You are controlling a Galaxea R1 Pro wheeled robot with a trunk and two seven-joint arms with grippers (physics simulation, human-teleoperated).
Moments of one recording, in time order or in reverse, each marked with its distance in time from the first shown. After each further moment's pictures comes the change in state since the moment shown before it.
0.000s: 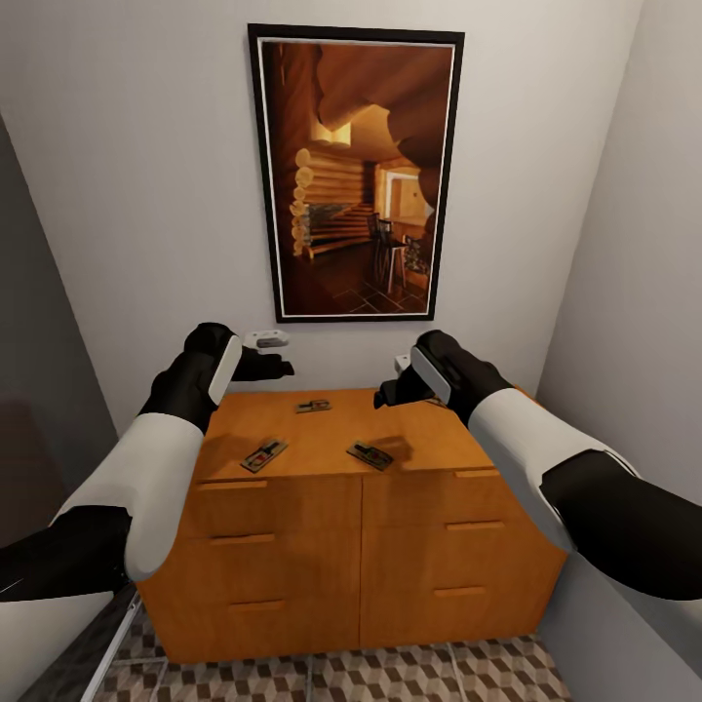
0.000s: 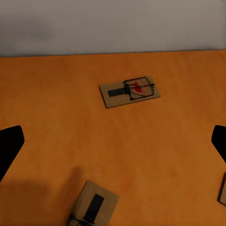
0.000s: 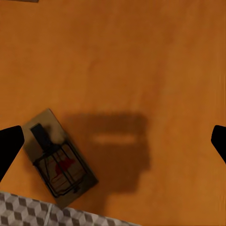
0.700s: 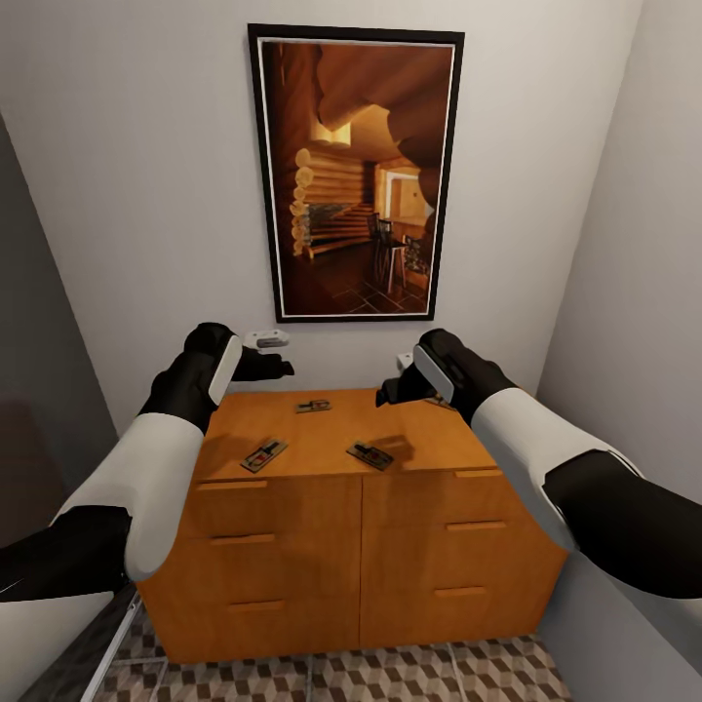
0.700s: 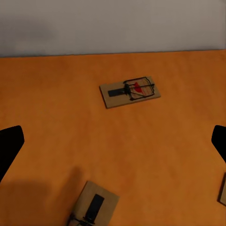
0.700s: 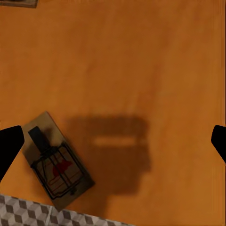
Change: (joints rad) left arm 0.000 0.000 0.000 -0.001 0.000 0.000 0.000; right arm 0.000 -0.011 -0.005 -0.012 -0.004 0.000 0.000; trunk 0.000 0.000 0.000
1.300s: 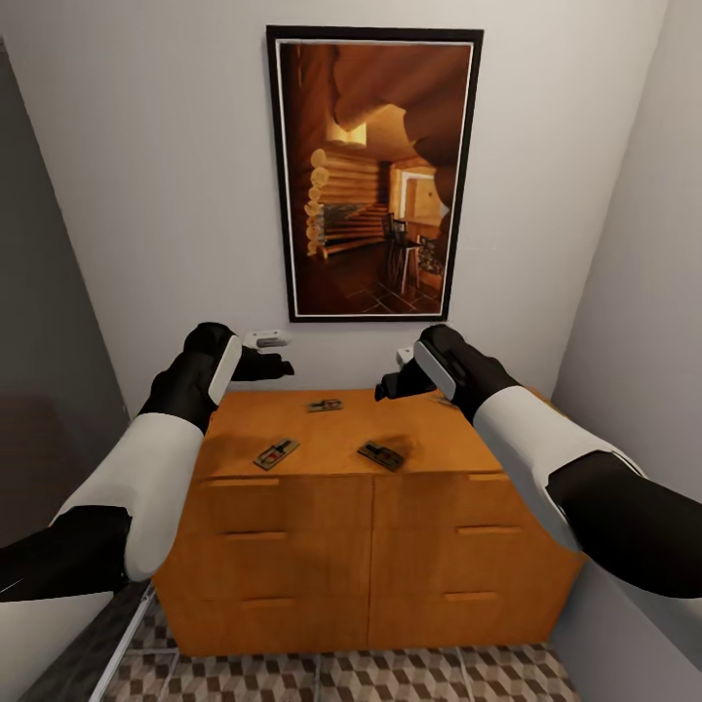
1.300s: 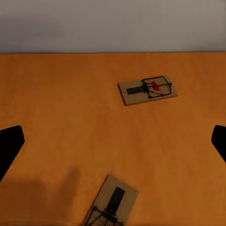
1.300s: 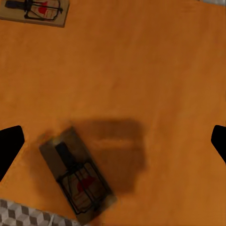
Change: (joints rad) left arm 0.000 0.000 0.000 -0.001 0.000 0.000 0.000; right arm 0.000 -0.008 0.004 -0.039 -0.001 0.000 0.006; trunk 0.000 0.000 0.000
